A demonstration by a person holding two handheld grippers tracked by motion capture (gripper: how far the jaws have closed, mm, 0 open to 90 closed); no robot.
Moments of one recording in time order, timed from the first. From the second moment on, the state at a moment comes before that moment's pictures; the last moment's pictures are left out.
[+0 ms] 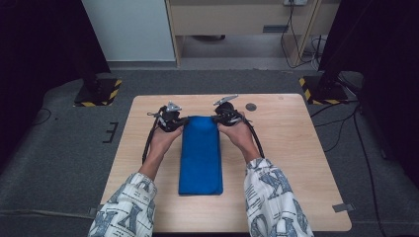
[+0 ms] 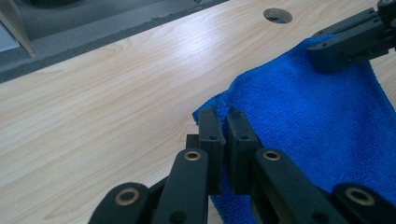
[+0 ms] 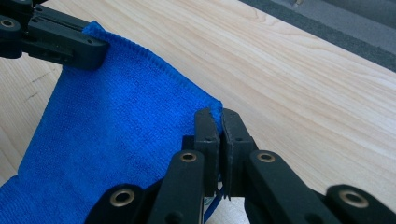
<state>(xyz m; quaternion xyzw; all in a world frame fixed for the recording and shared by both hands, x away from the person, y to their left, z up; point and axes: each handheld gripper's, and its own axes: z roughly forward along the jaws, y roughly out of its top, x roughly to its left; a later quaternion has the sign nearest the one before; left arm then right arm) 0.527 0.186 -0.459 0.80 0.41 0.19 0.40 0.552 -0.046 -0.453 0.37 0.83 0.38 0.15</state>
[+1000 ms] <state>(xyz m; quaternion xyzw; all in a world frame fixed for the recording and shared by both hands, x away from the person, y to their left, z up) 0.531 0.185 -0.439 0.80 0.39 0.20 0.41 0.556 -0.052 -0.437 0.37 0.83 0.39 0.16</state>
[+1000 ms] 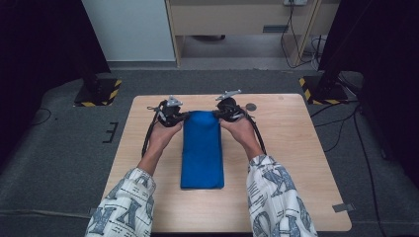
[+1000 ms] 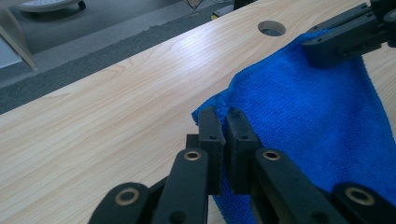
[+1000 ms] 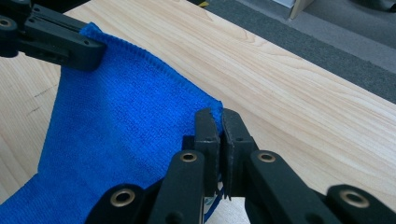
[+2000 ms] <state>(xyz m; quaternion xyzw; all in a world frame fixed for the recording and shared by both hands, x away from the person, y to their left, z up) 0.486 0.188 -0.440 0.82 0.35 0.19 0.42 0.494 -0.063 -0.444 0.33 0.83 0.42 0.17</state>
